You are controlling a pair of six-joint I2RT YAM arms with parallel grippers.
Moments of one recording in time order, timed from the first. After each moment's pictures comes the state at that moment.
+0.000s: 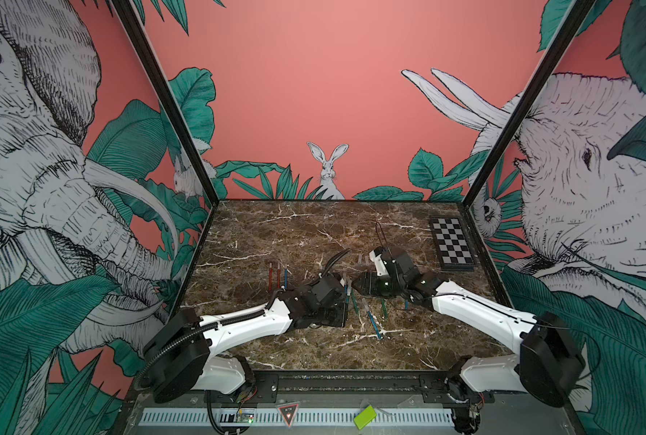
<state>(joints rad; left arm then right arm) -1.02 1.34 0.77 -0.34 0.14 -0.78 0.70 1.35 0.86 -0.30 -0.25 0.74</state>
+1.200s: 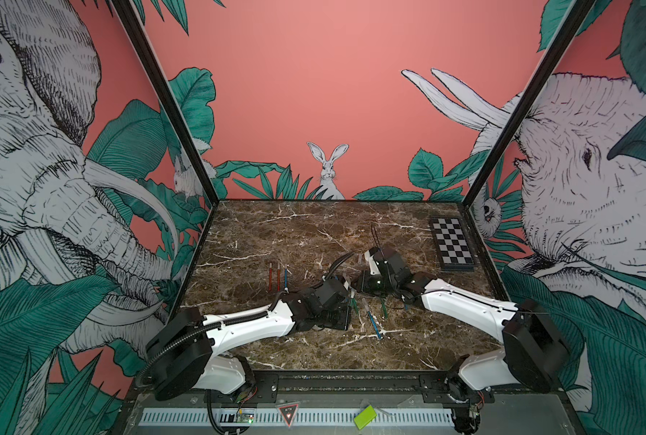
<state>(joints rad) -1.05 1.35 0.77 -0.32 0.13 -0.78 0.73 1.44 0.86 -0.19 -0.24 0.83</state>
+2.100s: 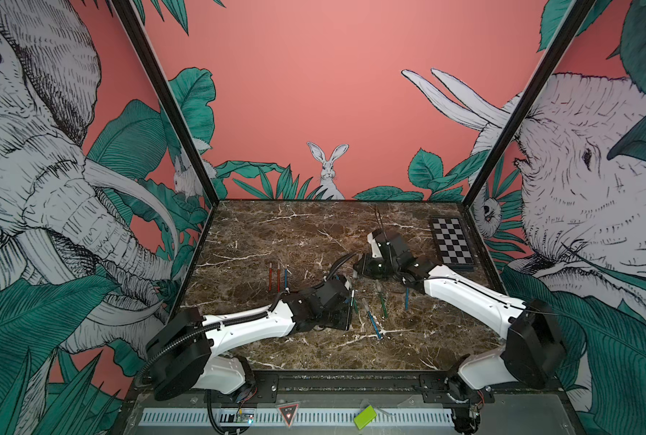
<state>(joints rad) -1.07 1.35 0.78 -0.34 0.09 -0.77 0.63 1.46 1.09 -0.36 -0.18 0.75</state>
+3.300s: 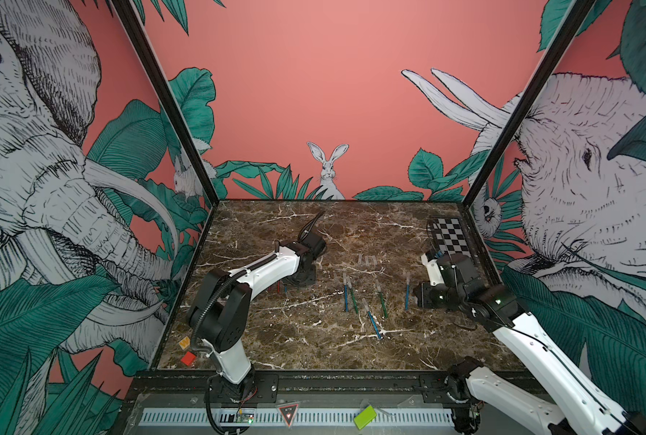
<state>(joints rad) -0.60 1.74 1.23 -0.90 -0.23 -0.53 0.50 0.87 0.94 -0.98 -0.03 0.38</state>
